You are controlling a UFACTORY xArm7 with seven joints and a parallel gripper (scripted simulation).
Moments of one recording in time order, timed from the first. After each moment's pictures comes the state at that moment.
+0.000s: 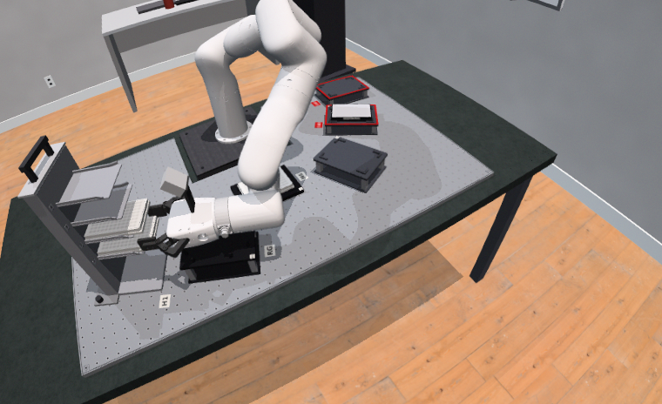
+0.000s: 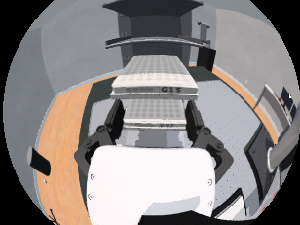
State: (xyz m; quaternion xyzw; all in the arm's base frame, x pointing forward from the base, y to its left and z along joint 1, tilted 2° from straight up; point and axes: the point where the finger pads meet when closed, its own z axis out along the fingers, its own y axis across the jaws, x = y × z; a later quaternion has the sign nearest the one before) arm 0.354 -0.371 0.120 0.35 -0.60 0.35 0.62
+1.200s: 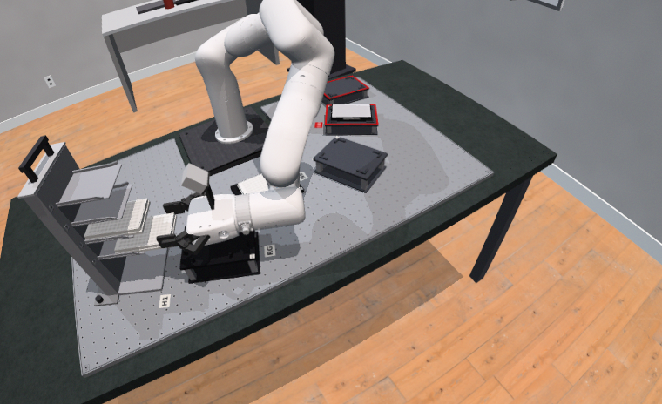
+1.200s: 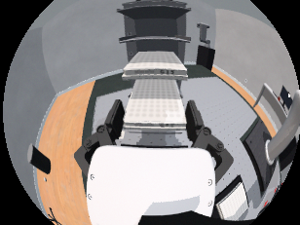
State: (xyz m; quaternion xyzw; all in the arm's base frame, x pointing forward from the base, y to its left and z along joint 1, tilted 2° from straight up) arm 0.374 -0.335 0.119 0.35 -0.60 0.35 0.62
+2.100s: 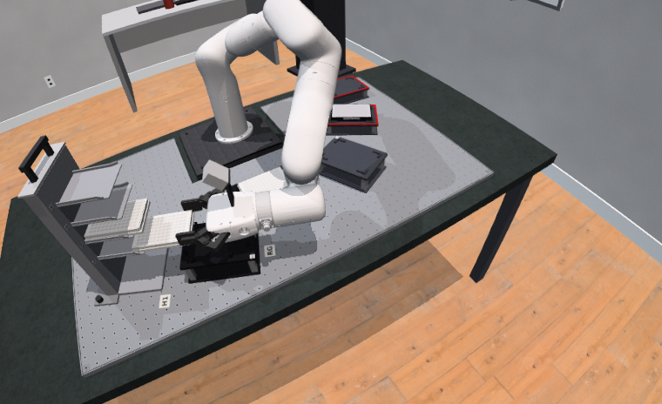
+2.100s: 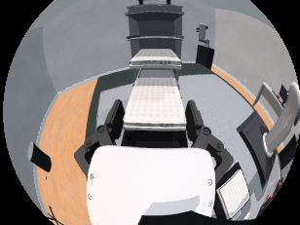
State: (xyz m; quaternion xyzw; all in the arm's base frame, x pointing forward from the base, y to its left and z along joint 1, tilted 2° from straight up) arm 0.395 -0.300 0.118 0.35 -0.60 0.35 0.62
